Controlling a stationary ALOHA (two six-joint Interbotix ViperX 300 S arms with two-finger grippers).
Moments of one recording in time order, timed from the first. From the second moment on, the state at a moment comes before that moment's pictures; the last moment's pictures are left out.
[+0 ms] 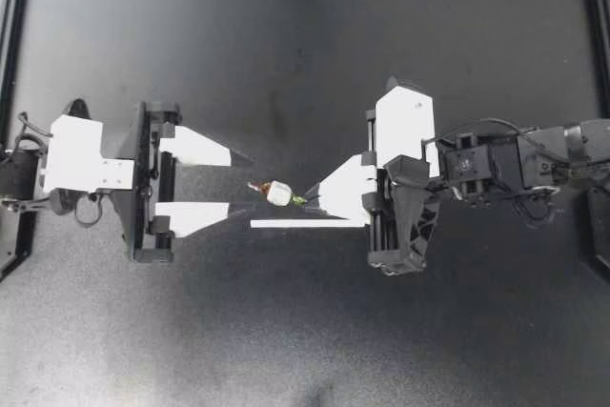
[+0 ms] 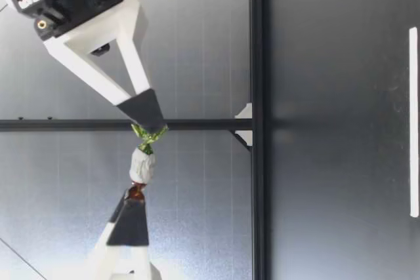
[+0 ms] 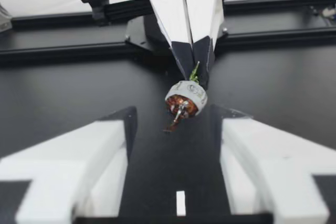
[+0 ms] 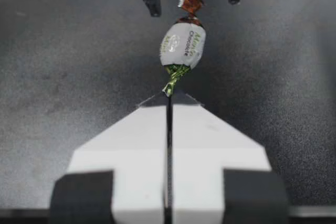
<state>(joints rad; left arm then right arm) -0.01 -0.26 1.03 -0.01 -0.69 0.09 0.00 -0.16 0.66 -0.02 0.00 0.15</state>
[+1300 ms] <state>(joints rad) -0.03 -0.29 1.05 -0.02 -0.72 0.02 0.00 -0.21 0.74 -0.01 -0.14 0.15</state>
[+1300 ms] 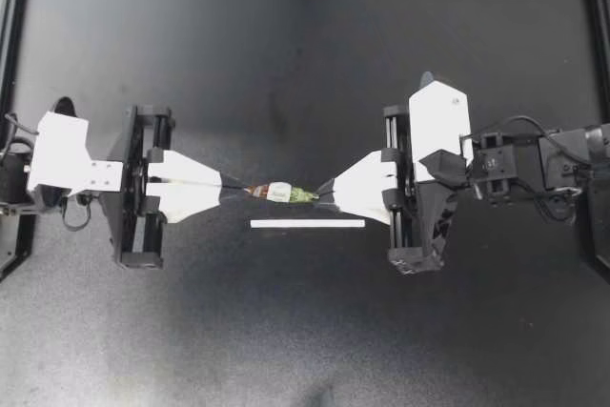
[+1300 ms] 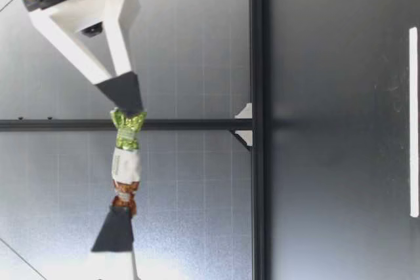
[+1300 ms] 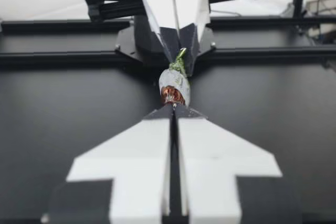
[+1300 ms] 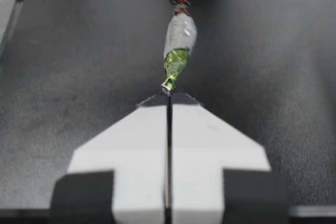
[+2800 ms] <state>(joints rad) -0.03 -0.23 1.01 -0.09 -0.77 -0.27 -0.02 -0.22 0.76 -0.01 -0.18 0.22</state>
